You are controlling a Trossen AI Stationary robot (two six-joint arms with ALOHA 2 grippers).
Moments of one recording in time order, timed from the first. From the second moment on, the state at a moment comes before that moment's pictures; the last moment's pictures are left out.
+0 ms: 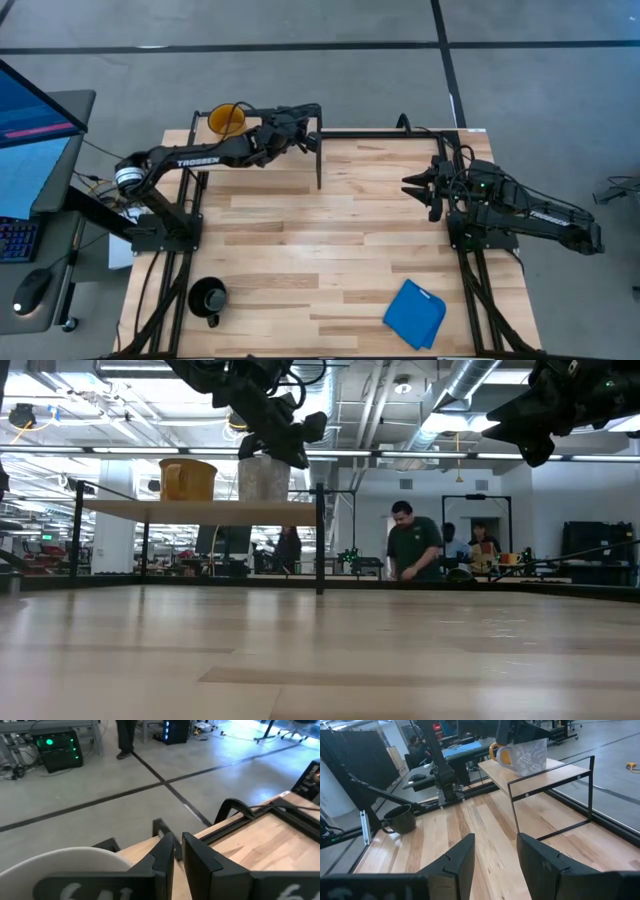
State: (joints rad) left arm 0.41 1.60 1.20 -0.06 -0.55 -0.34; right arm -0.34 0.32 0.37 -0.21 -0.19 0.18
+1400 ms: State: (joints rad) left arm 0.40 1.52 1.20 -0.26 -0.55 -0.28; right arm -0.34 0.32 0.37 -0.22 -0.19 0.18
